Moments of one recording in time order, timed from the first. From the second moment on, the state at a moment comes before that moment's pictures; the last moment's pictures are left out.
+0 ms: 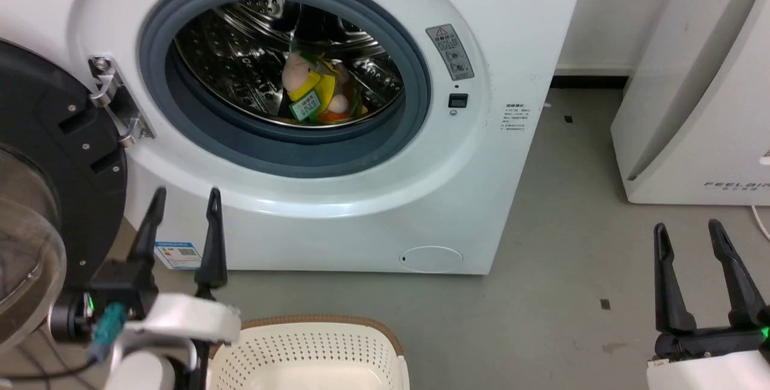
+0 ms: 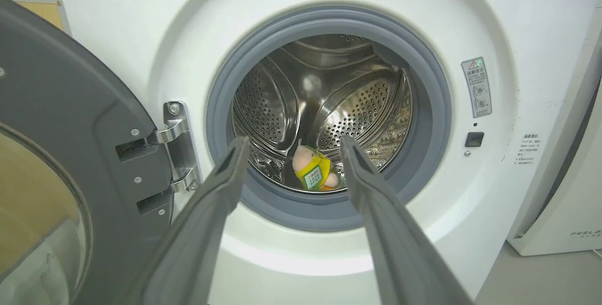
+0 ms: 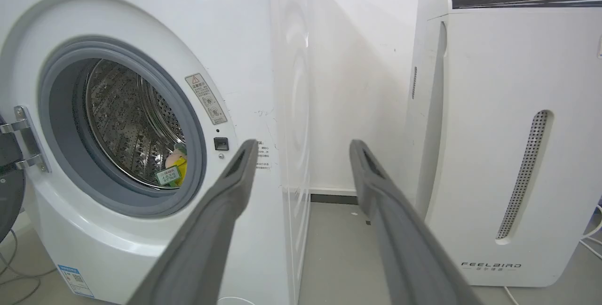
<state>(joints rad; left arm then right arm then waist) -0.18 0.33 -0.20 0.08 -0.35 0.15 -0.26 0.04 -0.05 -0.14 -0.11 0.10 0.13 -0.26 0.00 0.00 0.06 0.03</state>
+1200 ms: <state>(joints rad) 0.04 0.17 -0.12 0.08 -0.21 0.08 -0.24 0.09 -0.05 -0.11 -0.10 0.12 0.13 -0.24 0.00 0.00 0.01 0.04</state>
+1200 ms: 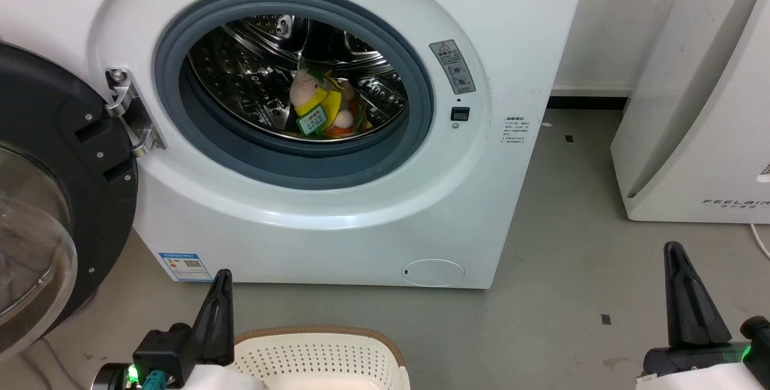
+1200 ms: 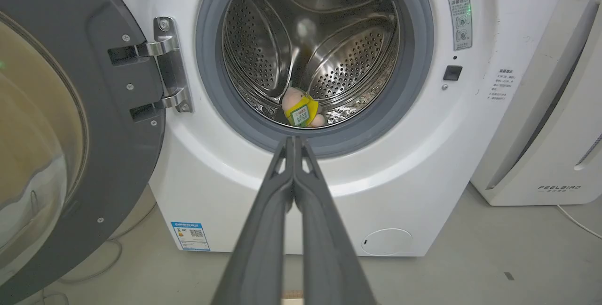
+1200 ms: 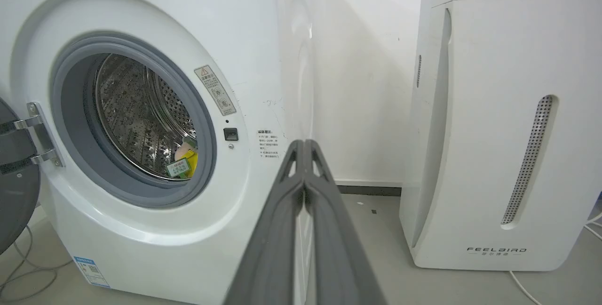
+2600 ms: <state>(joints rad) 0.04 0.13 -0.08 0.05 -0.14 0.05 -0.15 0.07 -0.05 -0.07 -0.06 0.08 0.13 -0.15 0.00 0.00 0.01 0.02</state>
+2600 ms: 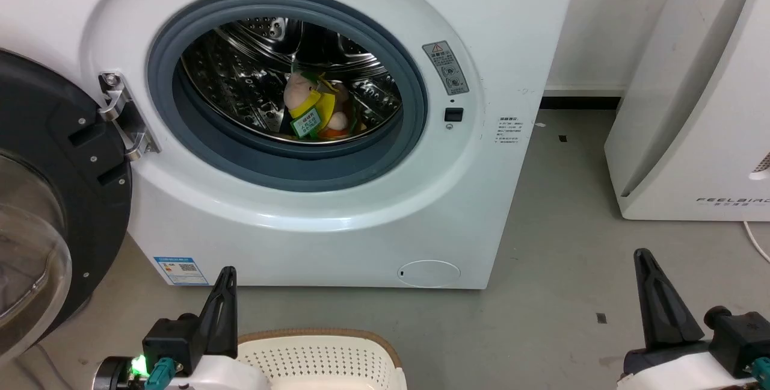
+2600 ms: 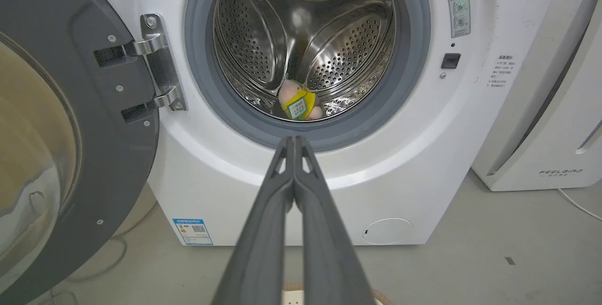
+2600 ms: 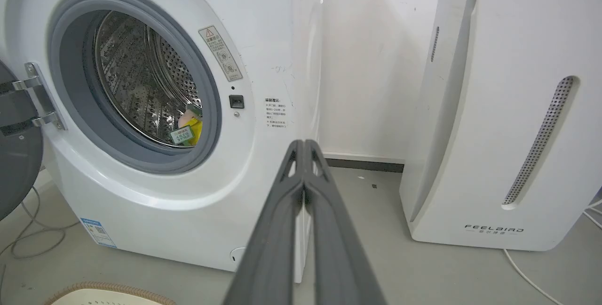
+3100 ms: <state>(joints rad) 0.04 0.11 -0.06 0.04 -0.11 0.04 -0.12 0.06 -0.05 -0.06 -0.05 0.07 0.13 -0.12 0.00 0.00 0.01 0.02</state>
